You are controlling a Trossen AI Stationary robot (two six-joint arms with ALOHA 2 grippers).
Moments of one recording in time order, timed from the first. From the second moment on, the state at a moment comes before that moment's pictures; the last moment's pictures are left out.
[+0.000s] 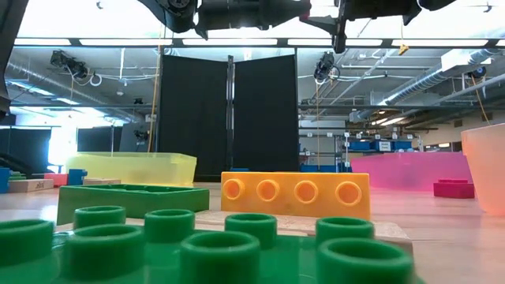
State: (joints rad) left arm 0.29 1.70 1.29 0.57 0.26 0.45; right arm -0.45 1.11 0.91 0.18 -0.40 0.68
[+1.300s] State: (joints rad) left arm 0.28 1.68 1.29 0.50 -0.04 0.41; right arm -0.62 0.95 0.91 -0.18 -0.24 0.64
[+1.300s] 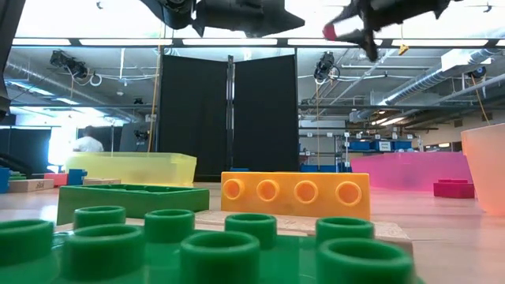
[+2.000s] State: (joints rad) left arm 0.24 1.66 1.29 0.18 -0.08 0.07; right arm -0.75 1.18 0.75 -0.92 0.10 0.66
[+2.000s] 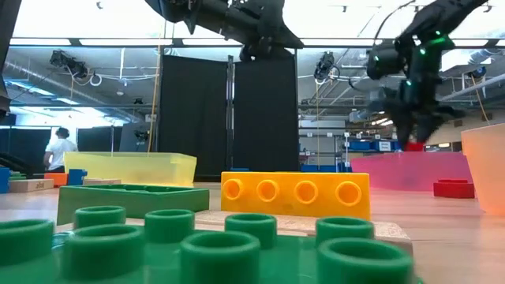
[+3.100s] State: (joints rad) left arm 0.12 1.64 1.29 -0.15 -0.13 0.25; right arm -0.69 0.87 0.58 -0.87 -0.02 0.72
